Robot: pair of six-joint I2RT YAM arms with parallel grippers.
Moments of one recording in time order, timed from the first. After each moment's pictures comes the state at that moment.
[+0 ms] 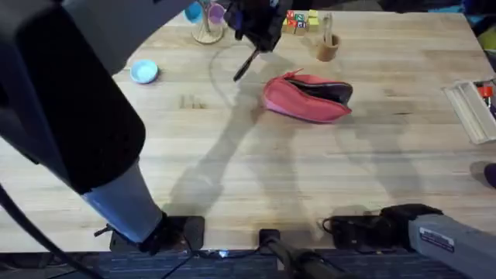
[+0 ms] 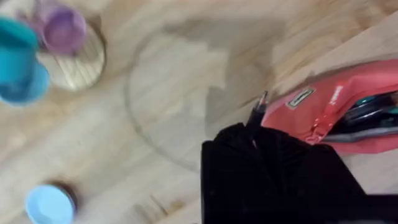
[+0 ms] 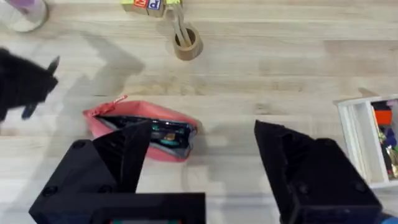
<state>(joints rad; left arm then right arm) -0.51 1.92 1.80 -0.99 -0.02 0.03 0.08 1.21 1.59 -1.17 0.11 0.08</state>
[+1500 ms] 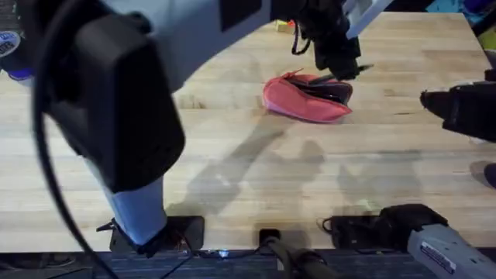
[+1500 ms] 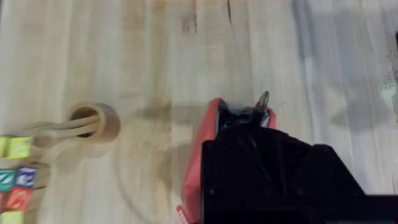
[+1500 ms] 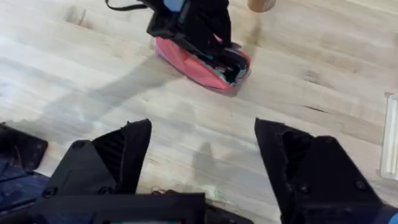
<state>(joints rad) -0.72 2.00 1.85 -0.80 0.56 0.70 0.08 0.87 1.59 -1.53 -0.18 -0.16</state>
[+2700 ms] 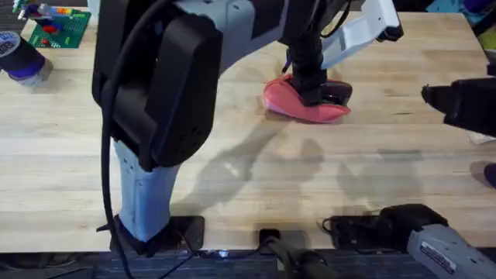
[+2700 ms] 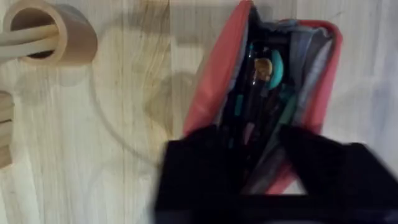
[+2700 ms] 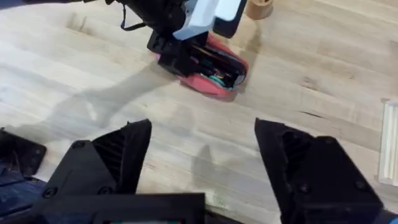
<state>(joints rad) -0.72 2.13 1.85 -0.95 0.30 0.80 0.08 0.87 1.59 -1.50 -0.18 -0.16</state>
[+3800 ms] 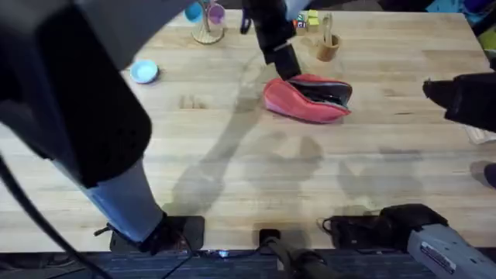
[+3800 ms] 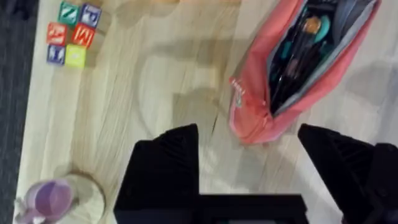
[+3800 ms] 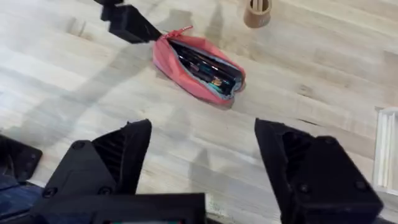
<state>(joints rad) -0.52 1.94 1.85 -1.04 0.32 0.79 0.08 0.87 1.59 -1.48 -0.18 -0.17</state>
